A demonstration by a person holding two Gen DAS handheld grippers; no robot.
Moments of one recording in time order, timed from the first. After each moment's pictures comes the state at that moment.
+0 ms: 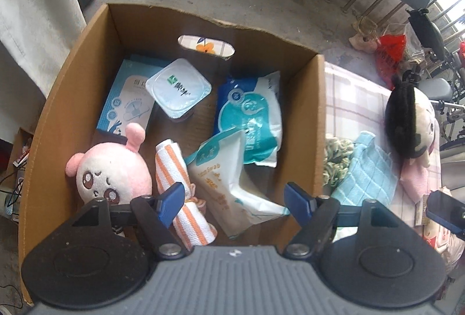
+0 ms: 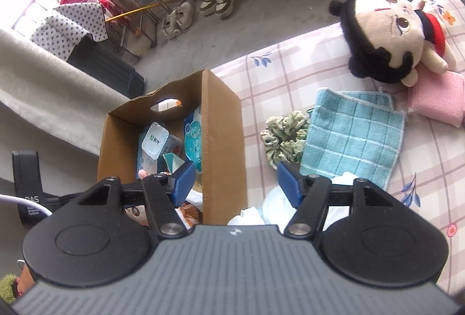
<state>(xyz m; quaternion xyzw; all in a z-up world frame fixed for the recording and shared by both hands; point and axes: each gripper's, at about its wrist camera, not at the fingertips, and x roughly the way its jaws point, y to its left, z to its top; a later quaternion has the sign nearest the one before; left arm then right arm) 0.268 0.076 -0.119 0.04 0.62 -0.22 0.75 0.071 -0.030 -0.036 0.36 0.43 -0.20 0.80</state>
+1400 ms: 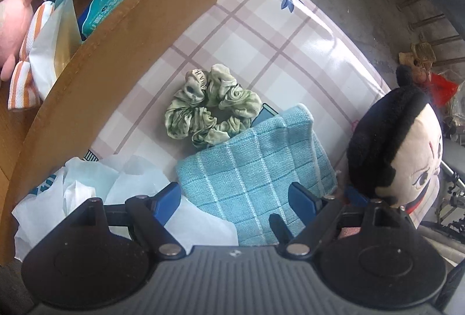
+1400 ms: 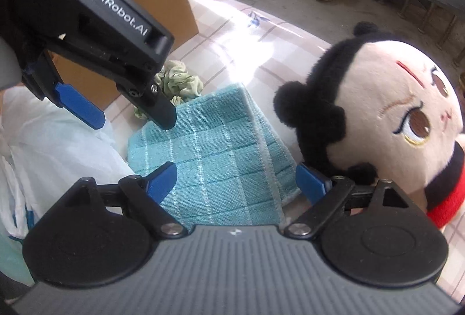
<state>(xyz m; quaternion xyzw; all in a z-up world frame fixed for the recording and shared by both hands) 0.204 -0.125 -0.177 -0.10 0.73 -0.04 0.68 0.075 -0.175 -0.164 0.01 0.54 0.08 0.84</state>
